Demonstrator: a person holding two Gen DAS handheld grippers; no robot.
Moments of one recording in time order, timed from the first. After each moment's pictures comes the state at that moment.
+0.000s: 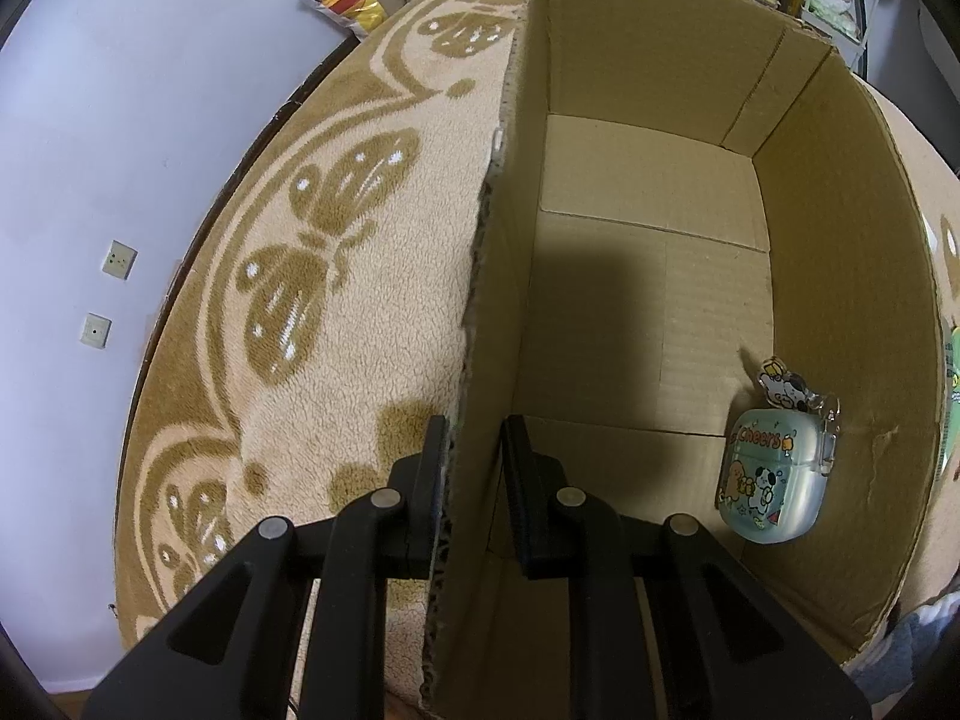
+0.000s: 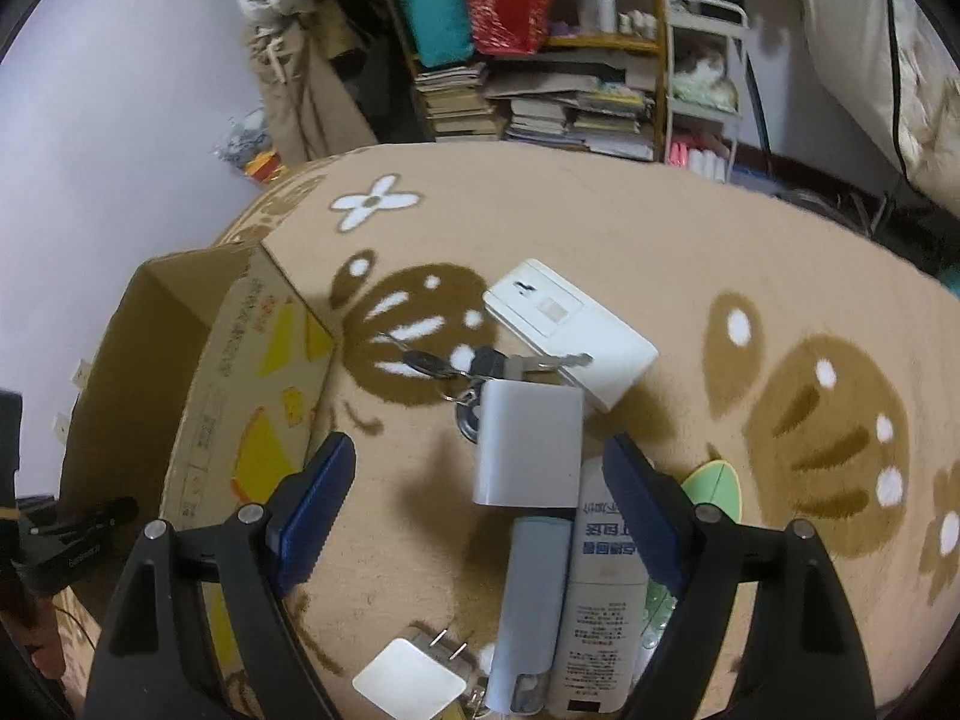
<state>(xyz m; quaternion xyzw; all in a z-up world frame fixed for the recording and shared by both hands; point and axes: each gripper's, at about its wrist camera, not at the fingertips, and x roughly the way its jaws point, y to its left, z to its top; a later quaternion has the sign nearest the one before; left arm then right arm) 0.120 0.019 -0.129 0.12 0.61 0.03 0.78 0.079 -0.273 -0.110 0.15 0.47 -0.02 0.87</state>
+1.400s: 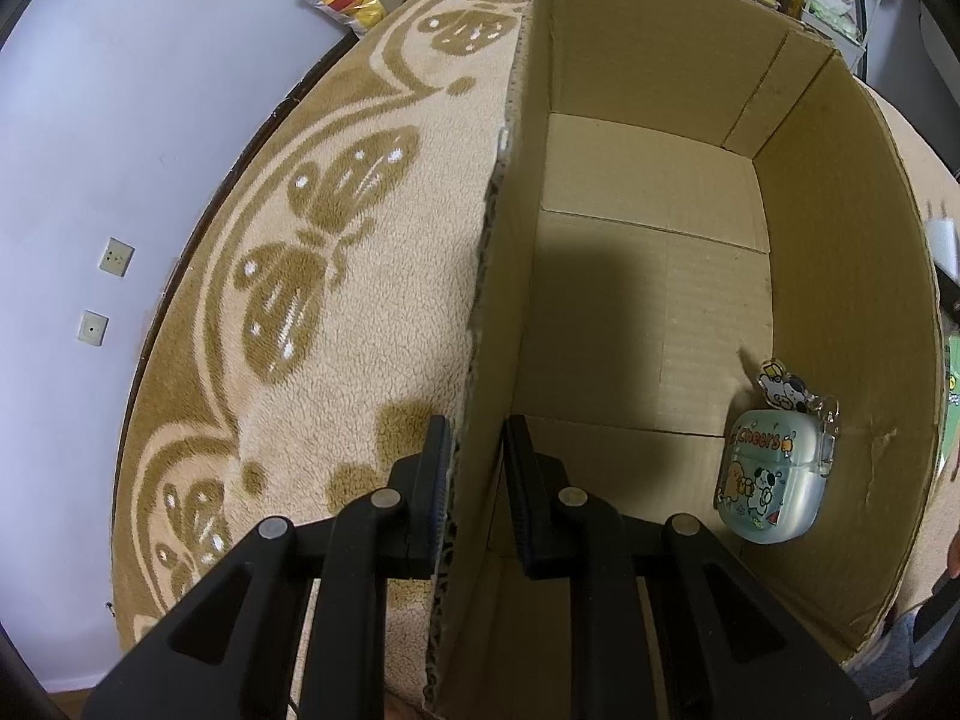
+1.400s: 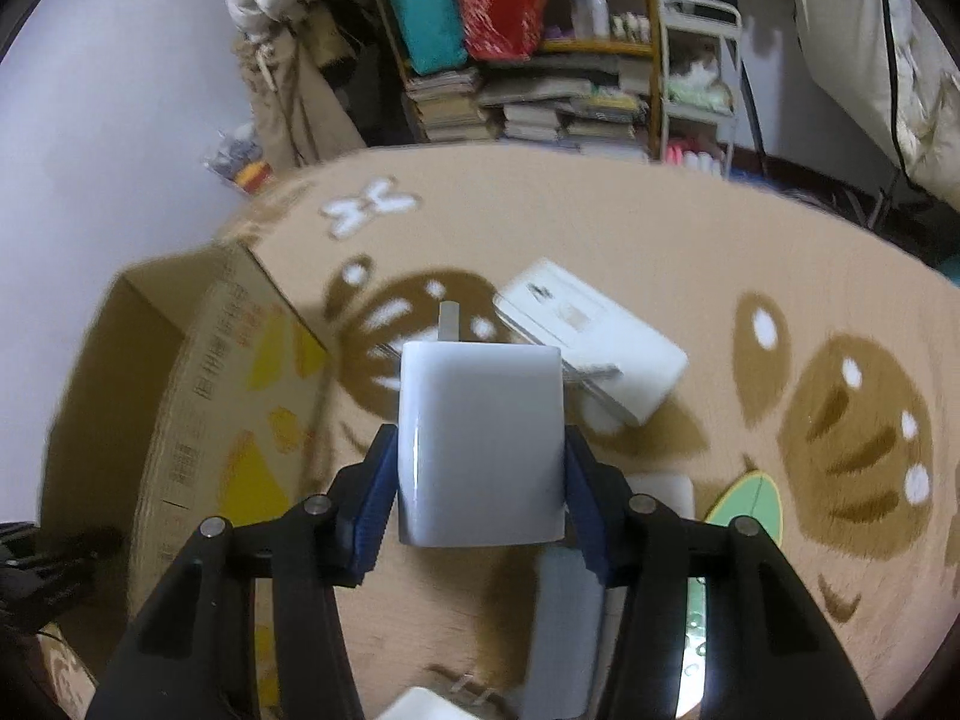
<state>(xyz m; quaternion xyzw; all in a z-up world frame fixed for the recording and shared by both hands) 0.119 0.021 -0.132 0.12 0.61 0.03 0.78 0.090 -0.249 -0.110 0.14 0.44 -0.03 0.89</state>
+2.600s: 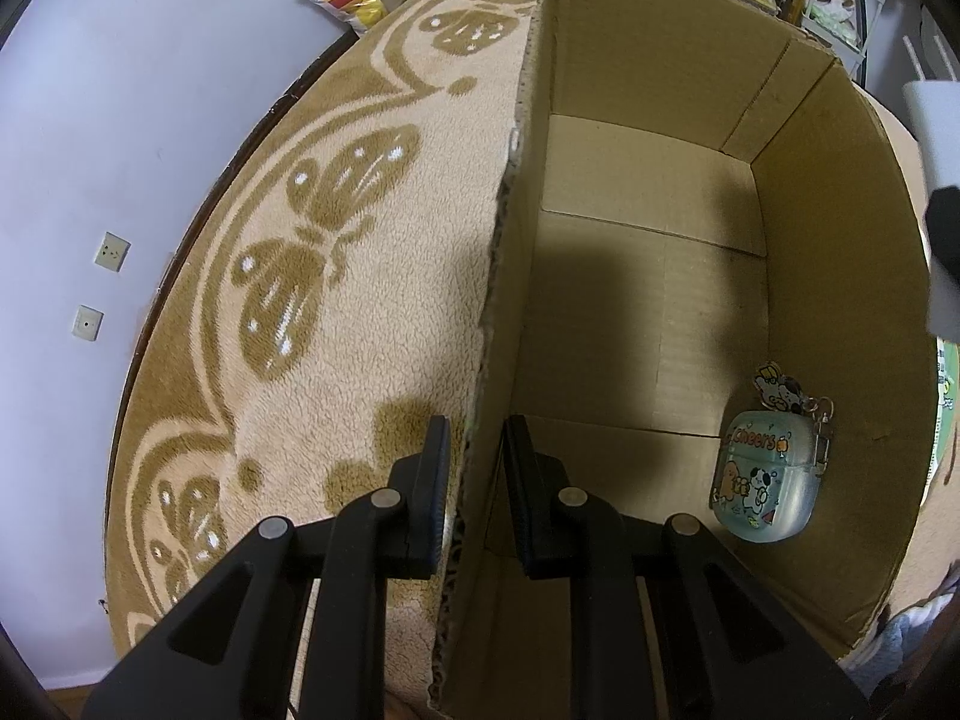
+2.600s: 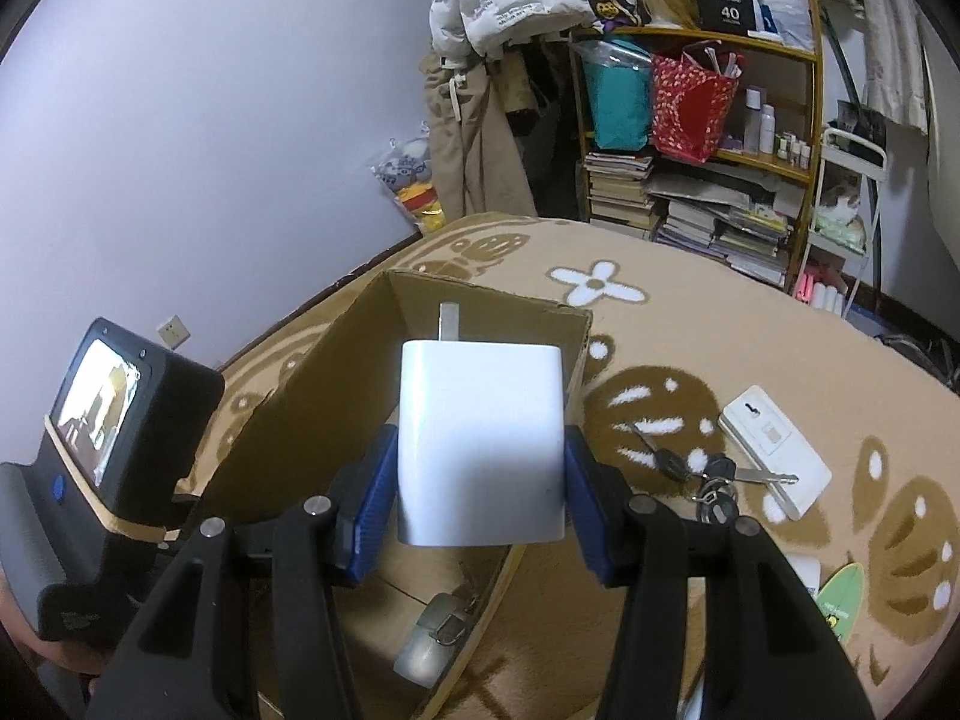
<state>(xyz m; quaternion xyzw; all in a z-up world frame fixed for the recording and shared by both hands) 0.119 0.025 -0.129 0.11 0.62 0.02 0.78 0.076 -0.143 -0.066 0.06 0.37 0.11 0.92</state>
